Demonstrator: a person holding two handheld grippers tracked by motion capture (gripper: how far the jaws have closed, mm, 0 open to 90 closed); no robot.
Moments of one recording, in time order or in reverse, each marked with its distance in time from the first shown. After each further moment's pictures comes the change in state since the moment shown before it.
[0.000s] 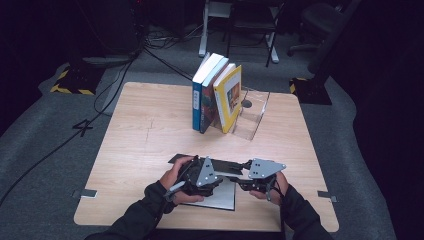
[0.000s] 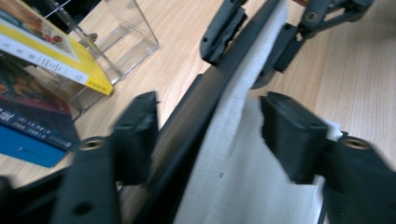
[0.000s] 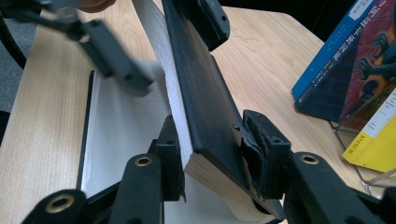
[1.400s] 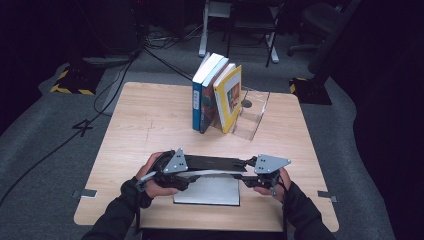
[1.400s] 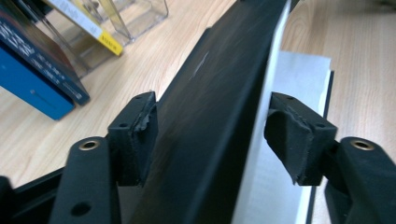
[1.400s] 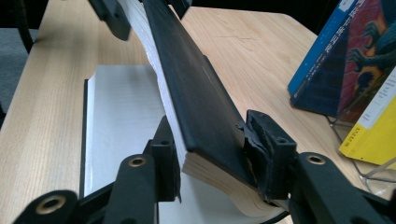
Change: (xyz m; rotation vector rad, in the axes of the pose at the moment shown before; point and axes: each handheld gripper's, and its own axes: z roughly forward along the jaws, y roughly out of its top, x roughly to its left) left arm 0.041 -0.043 -0.032 -0.017 -0.090 -0.071; right arm -0.016 -0.012 -0.004 -0.029 0.019 0.031
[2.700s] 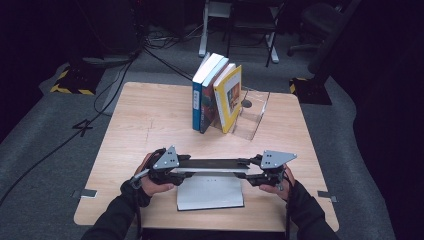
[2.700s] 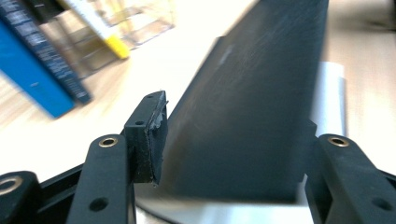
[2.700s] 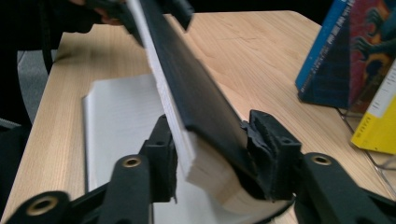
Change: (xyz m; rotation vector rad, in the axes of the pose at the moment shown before) left arm 0.023 -0.029 0.008 -0.091 -0.002 -0.086; right arm -0.012 -0.006 -0.008 -0.026 0.067 0.084
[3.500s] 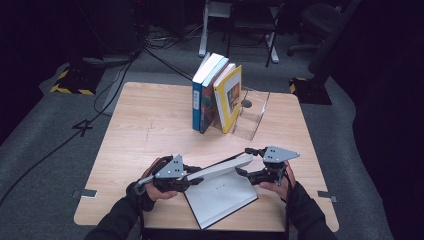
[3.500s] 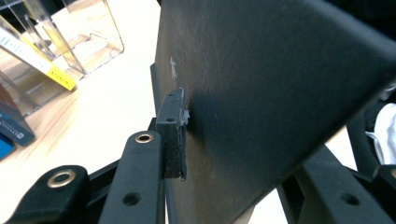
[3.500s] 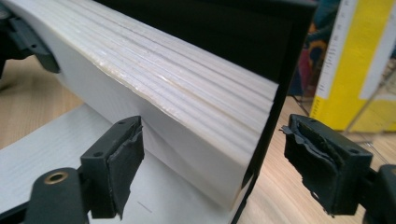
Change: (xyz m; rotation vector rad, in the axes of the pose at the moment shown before) left arm -0.019 0.006 0.001 -0.063 -0.194 0.087; right arm -0.012 -0.006 0.000 -0.038 -0.145 0.114
